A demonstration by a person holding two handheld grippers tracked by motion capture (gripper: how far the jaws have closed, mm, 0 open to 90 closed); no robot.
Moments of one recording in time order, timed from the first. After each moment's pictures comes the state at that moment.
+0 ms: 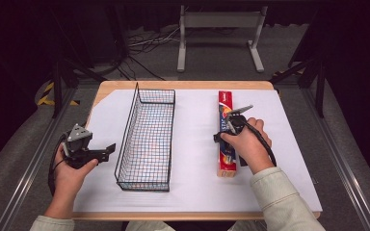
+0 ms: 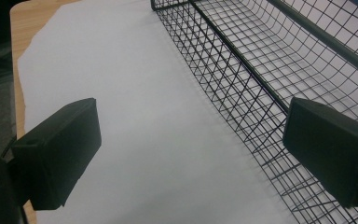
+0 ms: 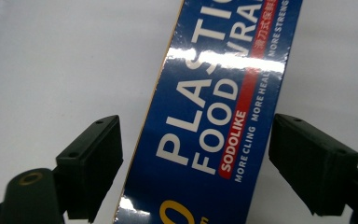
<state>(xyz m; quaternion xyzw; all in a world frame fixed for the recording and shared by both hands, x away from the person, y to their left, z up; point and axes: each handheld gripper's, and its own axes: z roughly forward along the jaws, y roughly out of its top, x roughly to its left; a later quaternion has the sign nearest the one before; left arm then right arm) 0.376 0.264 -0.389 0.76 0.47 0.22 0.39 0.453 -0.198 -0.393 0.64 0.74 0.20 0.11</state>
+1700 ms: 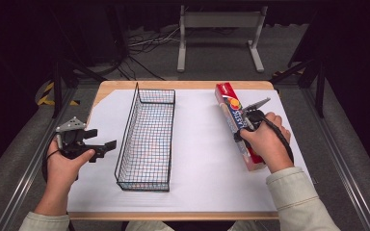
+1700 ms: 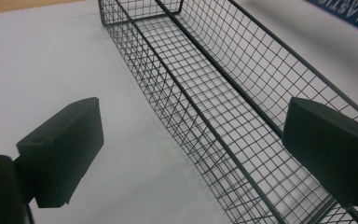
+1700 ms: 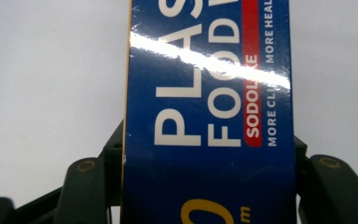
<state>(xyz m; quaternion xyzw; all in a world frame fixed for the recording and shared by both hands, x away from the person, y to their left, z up) 0.379 0.264 -0.356 0.78 0.43 0.13 0.44 0.440 -0.241 -0.348 0.62 0.76 0.16 0.12</state>
